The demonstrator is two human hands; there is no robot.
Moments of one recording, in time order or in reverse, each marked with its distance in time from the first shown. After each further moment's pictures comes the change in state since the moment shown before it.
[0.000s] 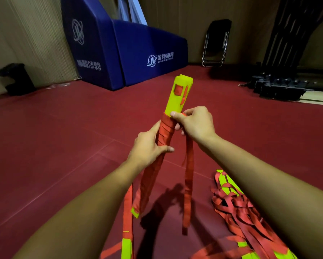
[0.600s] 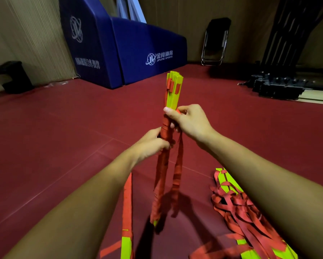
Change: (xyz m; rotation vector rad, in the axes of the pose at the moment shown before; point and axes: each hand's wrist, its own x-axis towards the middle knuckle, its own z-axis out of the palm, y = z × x) left_hand 0.003 0.021 -0.007 -0.502 -0.320 -0.239; right_hand 0.002 -0.001 0.010 0.134 -0.109 -0.125
